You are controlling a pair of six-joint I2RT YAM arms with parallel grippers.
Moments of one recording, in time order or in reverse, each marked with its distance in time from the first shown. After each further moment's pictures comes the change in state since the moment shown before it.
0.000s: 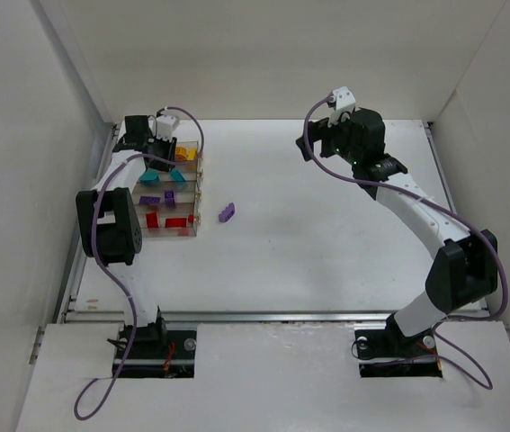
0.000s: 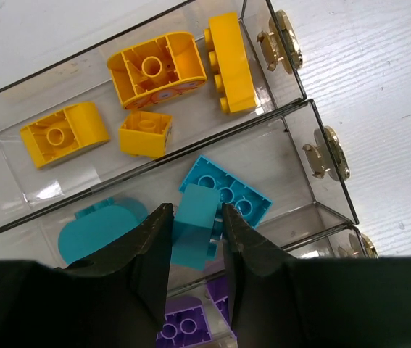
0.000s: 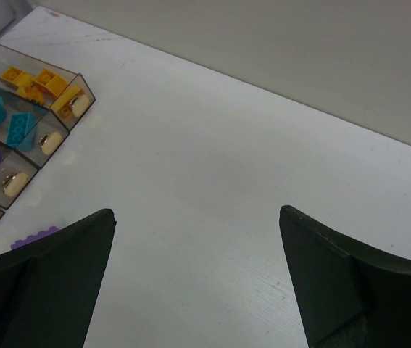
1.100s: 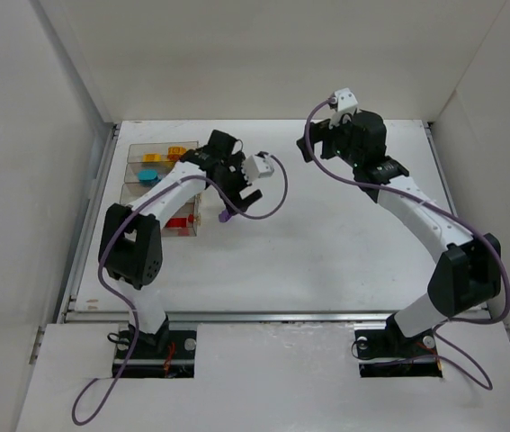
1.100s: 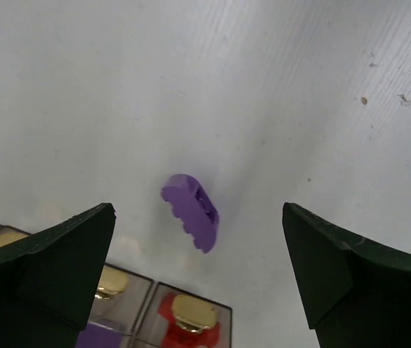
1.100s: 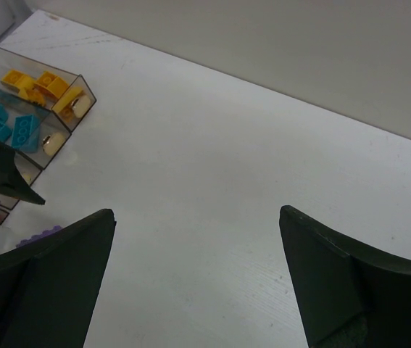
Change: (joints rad) left arm -0.494 -0.164 -0.056 -0.325 0.064 0.411; right arm 0.006 -0.024 -0.017 0.001 0.020 0.018
